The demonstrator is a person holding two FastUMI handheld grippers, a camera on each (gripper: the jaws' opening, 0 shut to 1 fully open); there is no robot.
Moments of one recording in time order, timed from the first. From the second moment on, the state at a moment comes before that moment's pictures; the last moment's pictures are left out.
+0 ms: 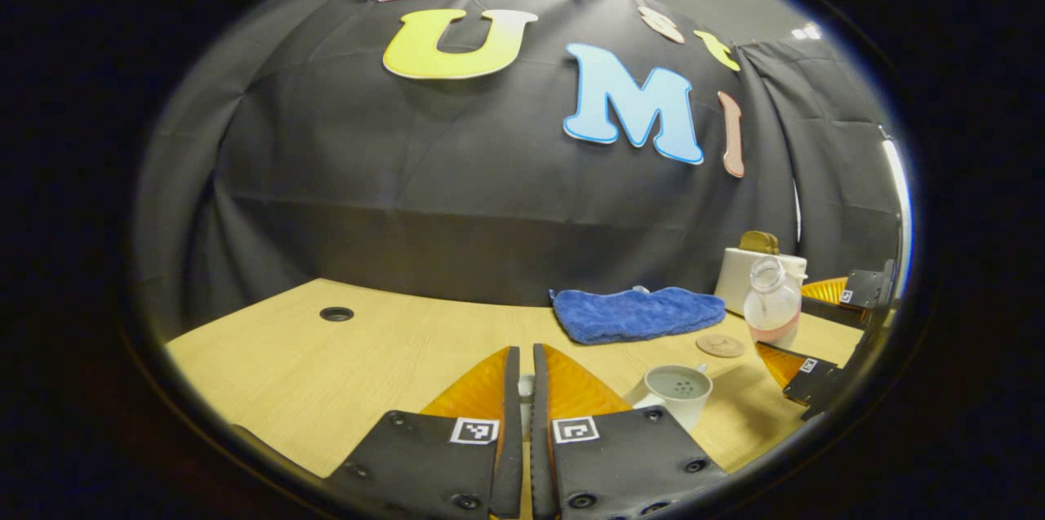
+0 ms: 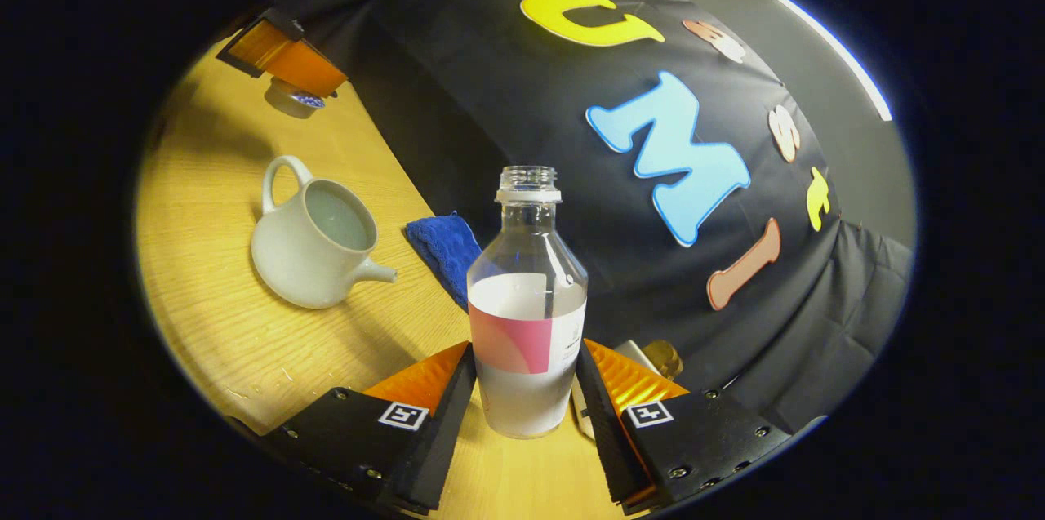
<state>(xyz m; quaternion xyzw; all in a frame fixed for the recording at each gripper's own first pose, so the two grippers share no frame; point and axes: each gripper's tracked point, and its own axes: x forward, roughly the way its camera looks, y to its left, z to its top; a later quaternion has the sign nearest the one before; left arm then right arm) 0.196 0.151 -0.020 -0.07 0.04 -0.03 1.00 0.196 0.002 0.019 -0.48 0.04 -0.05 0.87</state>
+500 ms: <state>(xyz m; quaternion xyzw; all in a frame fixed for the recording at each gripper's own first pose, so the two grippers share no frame) 0.196 0.156 -0.020 -0.09 0.03 -0.03 0.99 0.197 -0.002 0.044 -0.64 0.02 -0.03 0.76</state>
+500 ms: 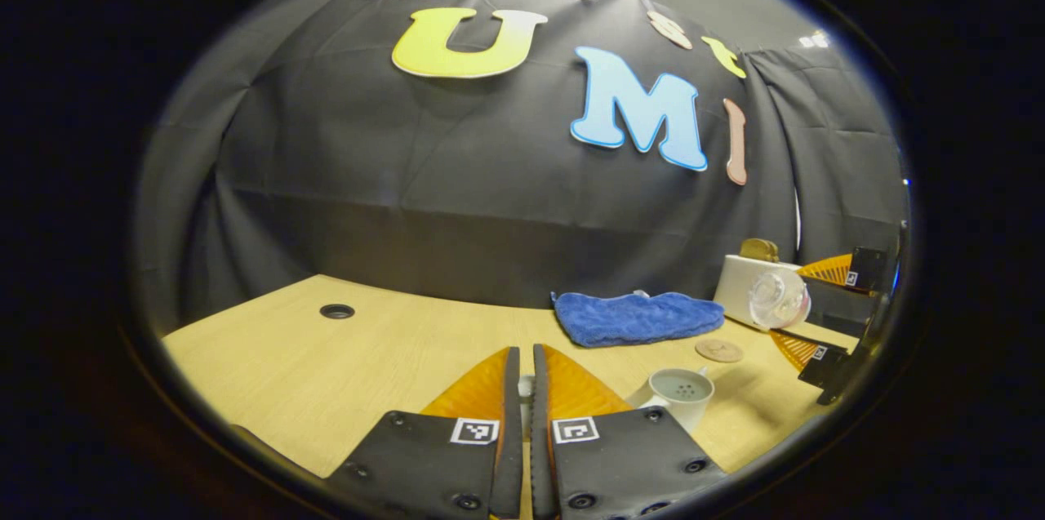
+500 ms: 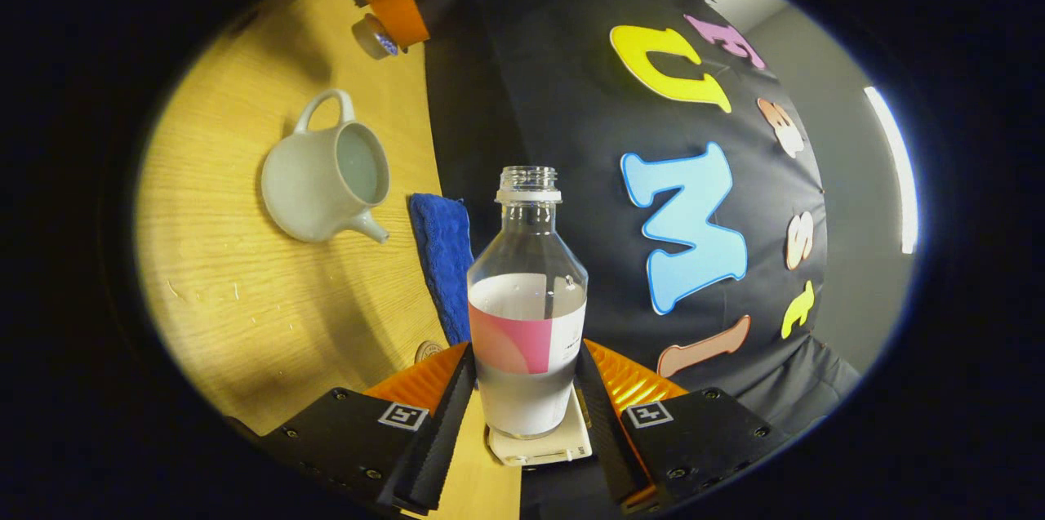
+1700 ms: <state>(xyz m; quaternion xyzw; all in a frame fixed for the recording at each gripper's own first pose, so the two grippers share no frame) 0.197 0.159 -0.020 -0.11 0.03 -0.04 0.99 0.215 0.022 0.065 -0.84 -0.02 -0.01 0.54</state>
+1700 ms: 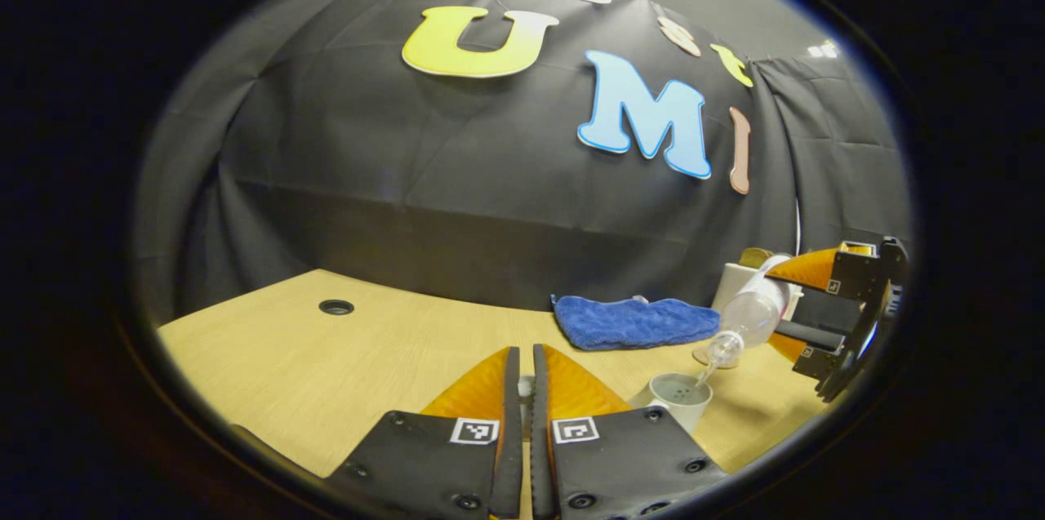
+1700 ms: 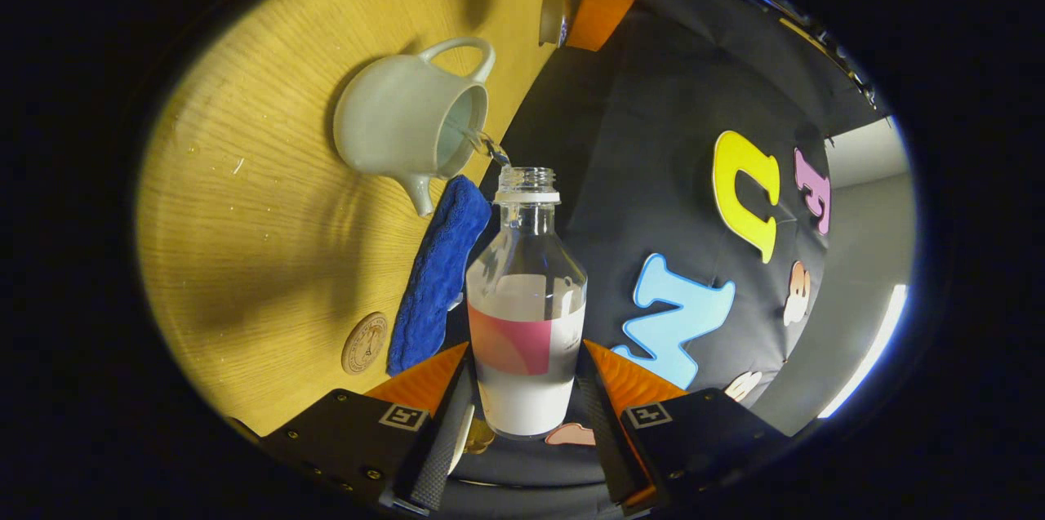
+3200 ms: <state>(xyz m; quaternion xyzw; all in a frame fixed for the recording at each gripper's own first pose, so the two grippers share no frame) 0.197 0.160 -0.020 -0.12 0.03 -0.04 0.99 0.217 0.061 0.098 -0.92 -0.08 0.00 0.38</state>
